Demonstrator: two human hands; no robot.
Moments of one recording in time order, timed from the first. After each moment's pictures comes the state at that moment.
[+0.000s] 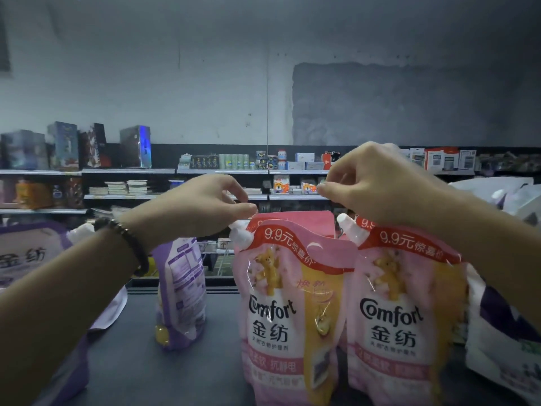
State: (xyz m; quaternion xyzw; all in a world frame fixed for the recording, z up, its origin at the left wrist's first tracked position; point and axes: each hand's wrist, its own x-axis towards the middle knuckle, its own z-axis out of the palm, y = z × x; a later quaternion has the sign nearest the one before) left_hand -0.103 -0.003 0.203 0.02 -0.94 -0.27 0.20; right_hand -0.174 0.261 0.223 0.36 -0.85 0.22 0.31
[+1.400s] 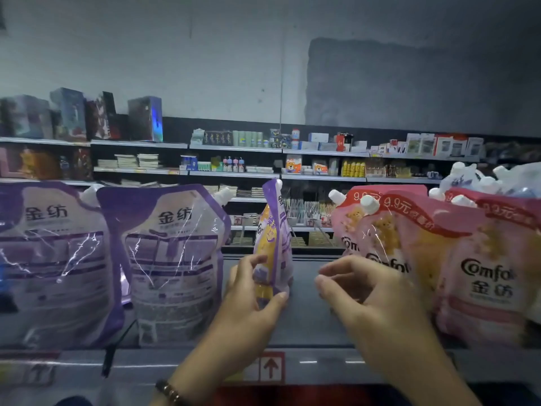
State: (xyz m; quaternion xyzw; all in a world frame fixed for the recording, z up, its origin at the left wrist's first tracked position) left_hand -0.013 -0.111 -0.006 -0.03 -0.81 -0.52 0.26; right_hand -0.012 0.095 0.053 0.22 -0.81 0.51 0.19
